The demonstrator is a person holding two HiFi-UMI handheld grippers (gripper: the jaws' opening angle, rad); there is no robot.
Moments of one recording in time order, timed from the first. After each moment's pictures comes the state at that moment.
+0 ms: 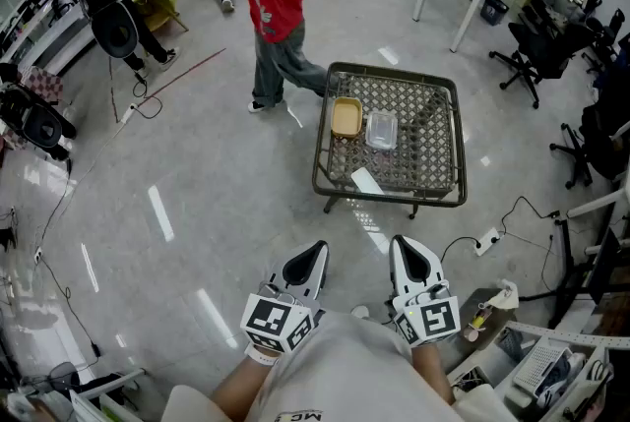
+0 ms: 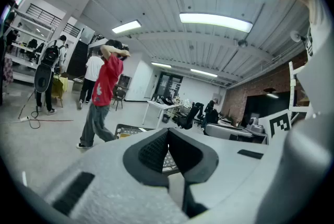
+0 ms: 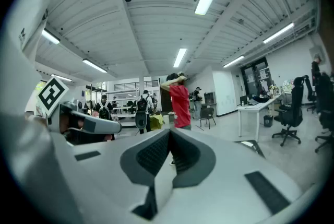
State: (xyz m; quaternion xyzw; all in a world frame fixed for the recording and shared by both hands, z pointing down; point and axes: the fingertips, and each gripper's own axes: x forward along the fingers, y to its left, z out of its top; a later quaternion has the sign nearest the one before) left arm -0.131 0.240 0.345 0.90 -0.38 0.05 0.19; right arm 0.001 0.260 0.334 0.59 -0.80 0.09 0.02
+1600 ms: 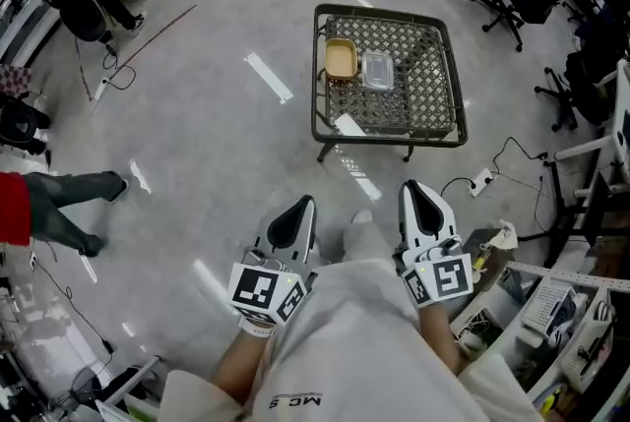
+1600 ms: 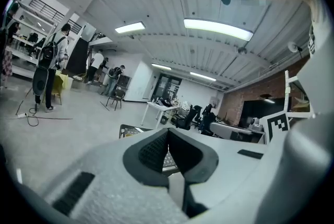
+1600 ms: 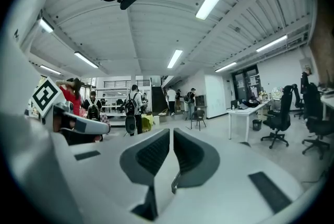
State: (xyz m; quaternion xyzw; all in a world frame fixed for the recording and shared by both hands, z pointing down) left arm -0.201 0.207 0.343 0.91 -0.37 0.02 0.19; right arm -0.040 0.232 0.323 0.63 -0.77 0.06 0.02
